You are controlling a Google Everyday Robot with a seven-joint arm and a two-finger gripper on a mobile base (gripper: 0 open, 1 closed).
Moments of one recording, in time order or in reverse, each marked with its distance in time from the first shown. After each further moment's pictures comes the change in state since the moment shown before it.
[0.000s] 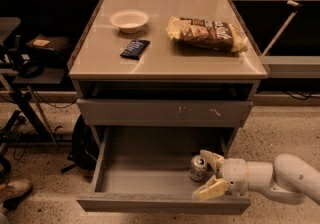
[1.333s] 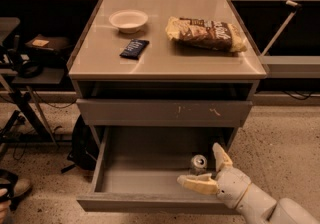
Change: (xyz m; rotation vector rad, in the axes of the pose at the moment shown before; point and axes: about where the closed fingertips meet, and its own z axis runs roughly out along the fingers) arm -0.066 0.013 -0.016 0.444 -0.437 -0.031
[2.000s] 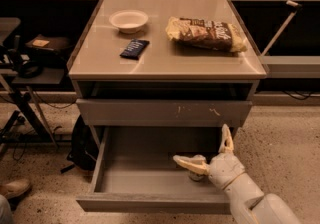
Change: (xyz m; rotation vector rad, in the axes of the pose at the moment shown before) arm -0.031 -0.047 0.027 0.238 -0.122 -0.363
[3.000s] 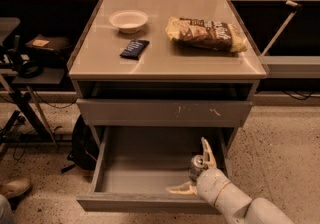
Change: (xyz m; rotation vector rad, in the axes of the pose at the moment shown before) arm 0.070 0.056 -0.009 -0.201 0.187 -0.401
